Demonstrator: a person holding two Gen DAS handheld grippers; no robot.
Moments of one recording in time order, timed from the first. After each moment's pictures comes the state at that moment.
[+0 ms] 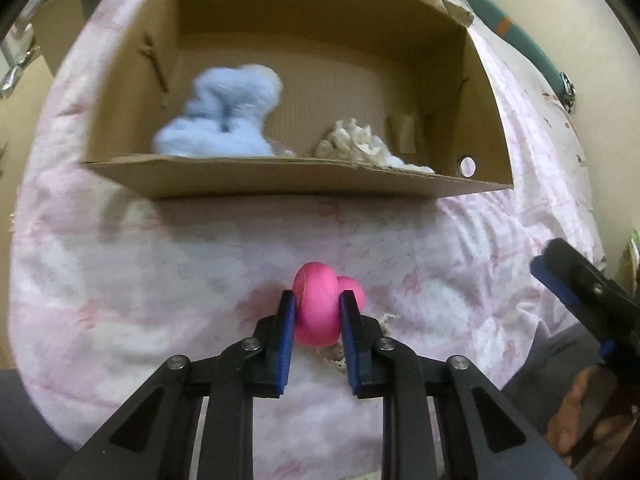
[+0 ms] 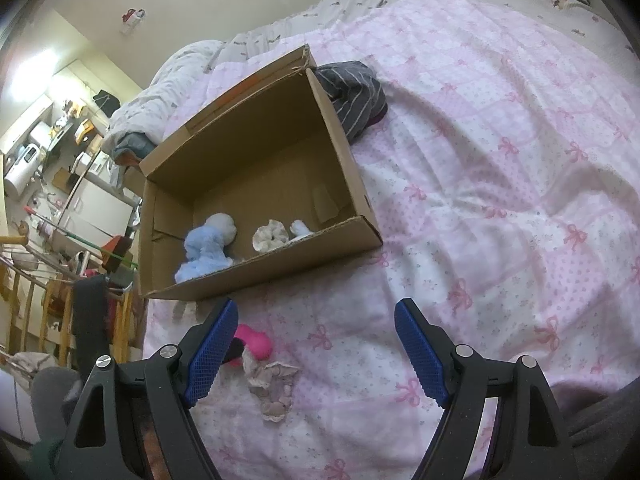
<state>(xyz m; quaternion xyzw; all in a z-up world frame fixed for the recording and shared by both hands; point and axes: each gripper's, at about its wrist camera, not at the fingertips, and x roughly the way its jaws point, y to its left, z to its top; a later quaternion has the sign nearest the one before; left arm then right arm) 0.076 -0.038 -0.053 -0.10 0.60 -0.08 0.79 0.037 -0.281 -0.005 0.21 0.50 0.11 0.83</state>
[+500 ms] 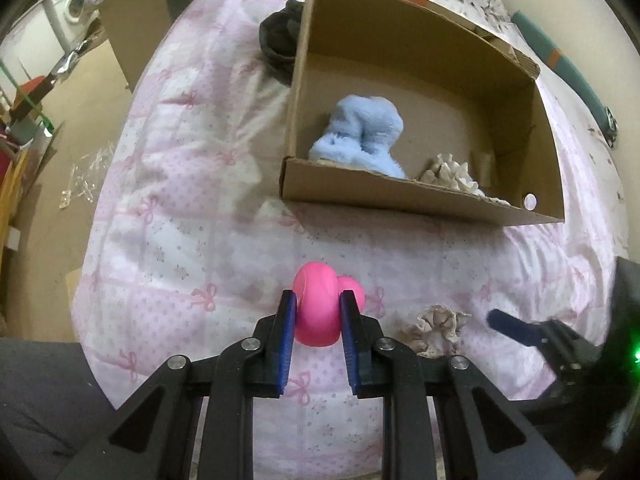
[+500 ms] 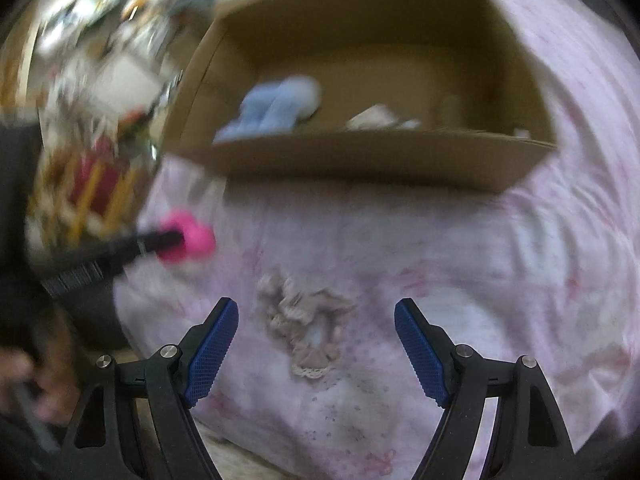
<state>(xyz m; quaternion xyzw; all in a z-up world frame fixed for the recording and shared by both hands) 0.054 0.030 -0.039 -0.11 0.59 0.02 0.80 0.031 -0.162 -0.051 0.01 0.59 0.24 0.77</state>
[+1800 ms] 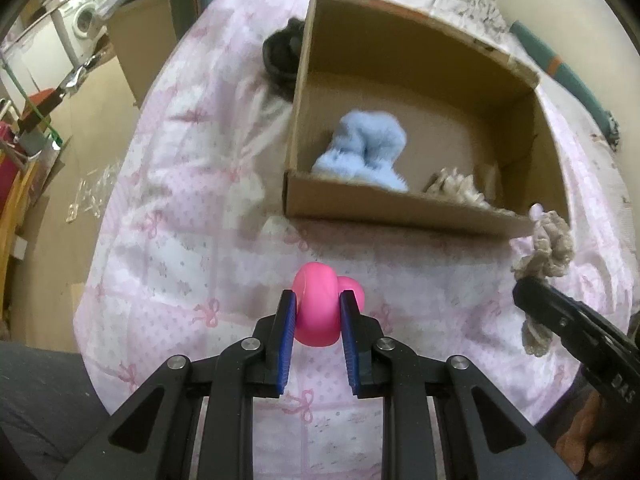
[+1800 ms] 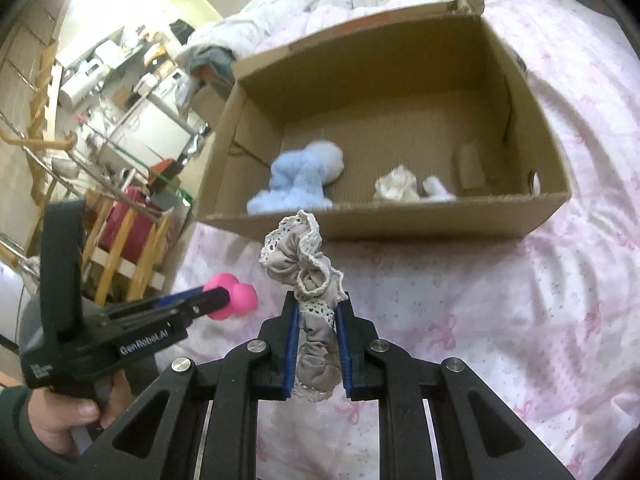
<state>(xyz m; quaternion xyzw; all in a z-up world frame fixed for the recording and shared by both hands) 0.051 0.019 -0.037 -0.10 0.55 0.03 0.83 0.043 -0.196 -0.027 0.13 0.51 0.26 0.81</state>
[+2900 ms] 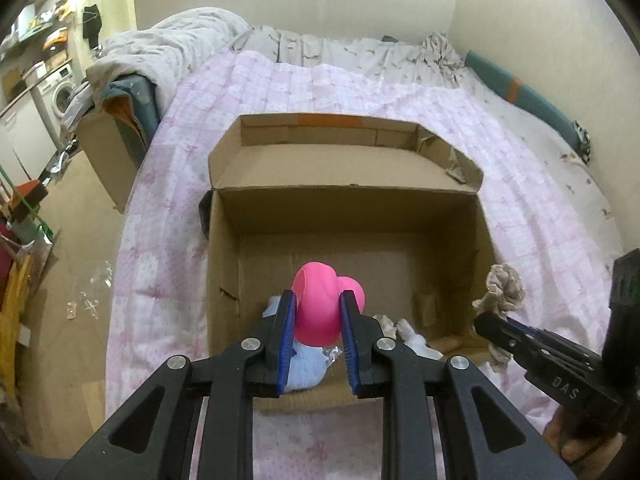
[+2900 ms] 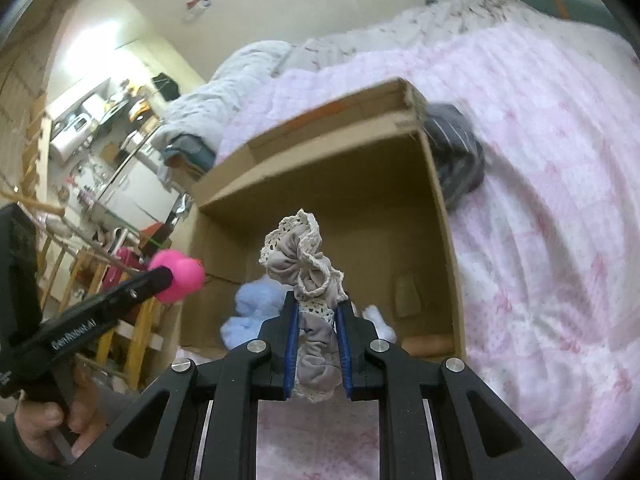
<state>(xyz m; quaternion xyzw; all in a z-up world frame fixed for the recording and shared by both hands) 0.151 -0.030 0.053 -0.03 0.46 -0.01 0.89 0.121 -0.243 0.014 0.18 0.46 0.21 0.84</state>
